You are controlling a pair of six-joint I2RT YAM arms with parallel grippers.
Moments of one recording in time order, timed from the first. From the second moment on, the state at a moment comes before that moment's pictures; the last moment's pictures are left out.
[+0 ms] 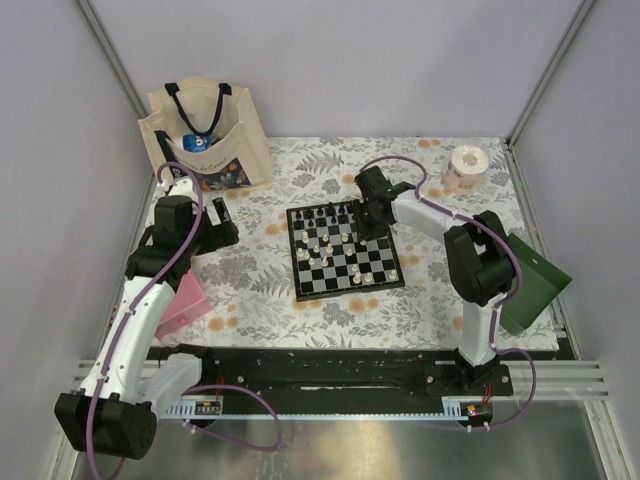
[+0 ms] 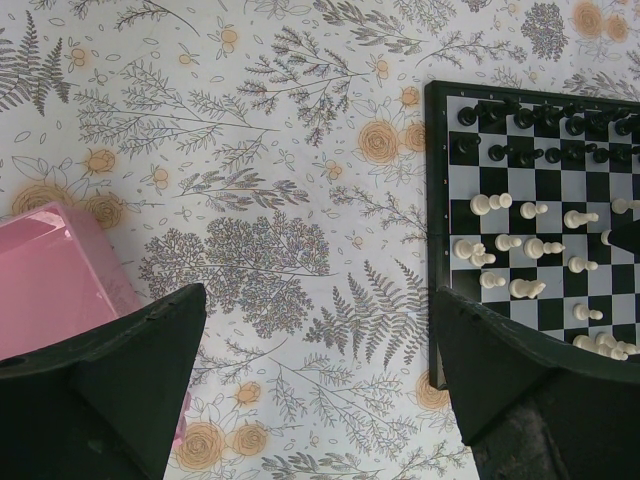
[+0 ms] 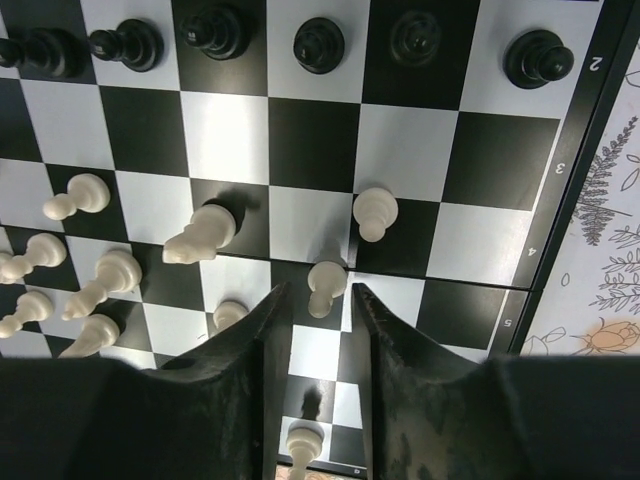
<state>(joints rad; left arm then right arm) -0.12 0.94 0.92 -0.63 -0.04 -0.36 0.52 1.95 1.42 -0.57 -0.02 0.35</state>
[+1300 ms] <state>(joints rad) -0.12 0.94 0.92 -0.63 -0.04 -0.36 0.52 1.68 1.16 -0.65 0.09 0.30</state>
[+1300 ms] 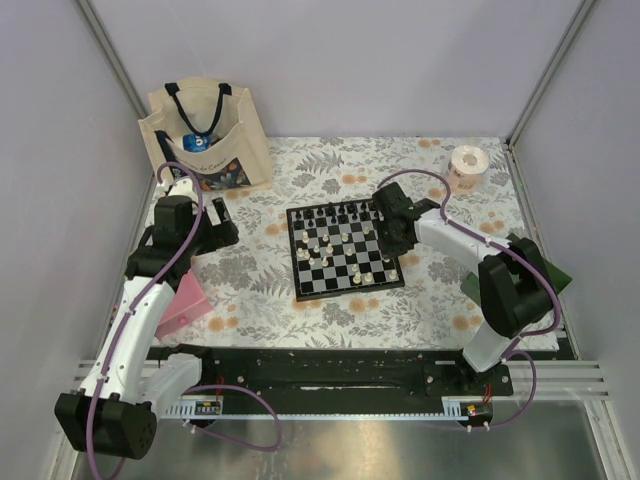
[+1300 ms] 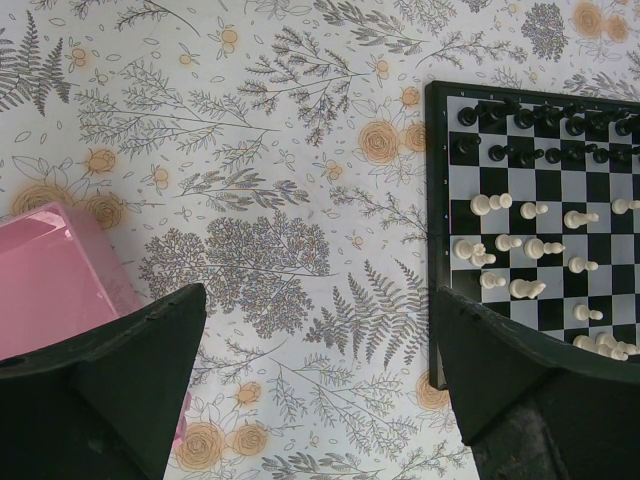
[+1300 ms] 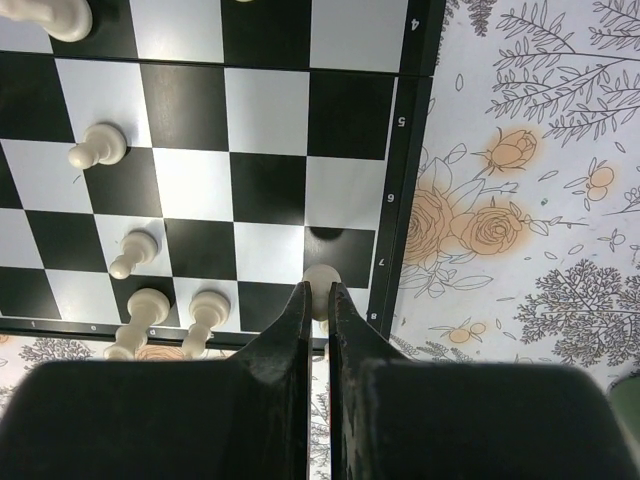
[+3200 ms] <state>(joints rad) -0.12 0.94 0.92 -0.63 -0.04 -0.36 0.52 1.74 1.16 -0.65 0.12 0.30</state>
